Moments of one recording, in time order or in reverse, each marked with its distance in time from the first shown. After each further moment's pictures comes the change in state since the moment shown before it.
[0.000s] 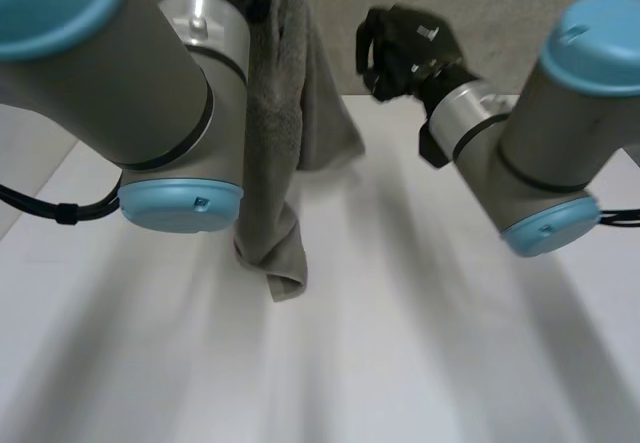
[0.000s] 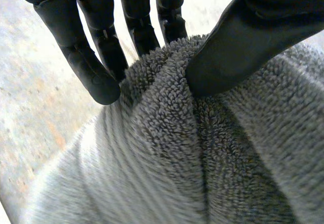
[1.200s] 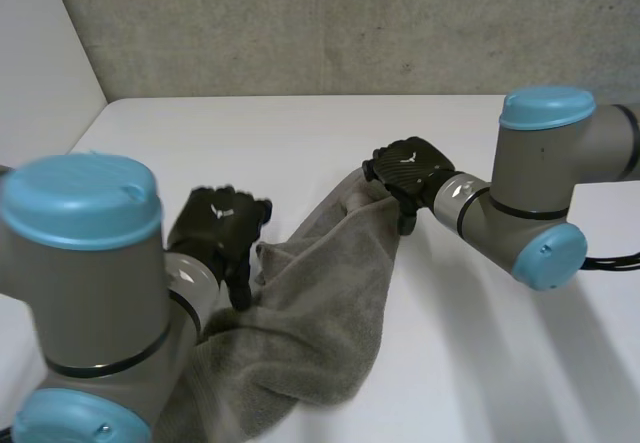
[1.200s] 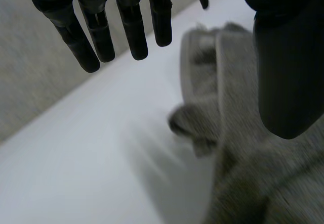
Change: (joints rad) left arm 0.044 0.155 -0.706 -0.270 0.122 -0.190; right arm -0.082 0.267 -0.053 0.296 -0.143 -0.658; left_hand -0.953 -0.996 -1.104 -1.059 -1.041; right_hand -0.925 -0.901 -0.911 -0.931 -0.976
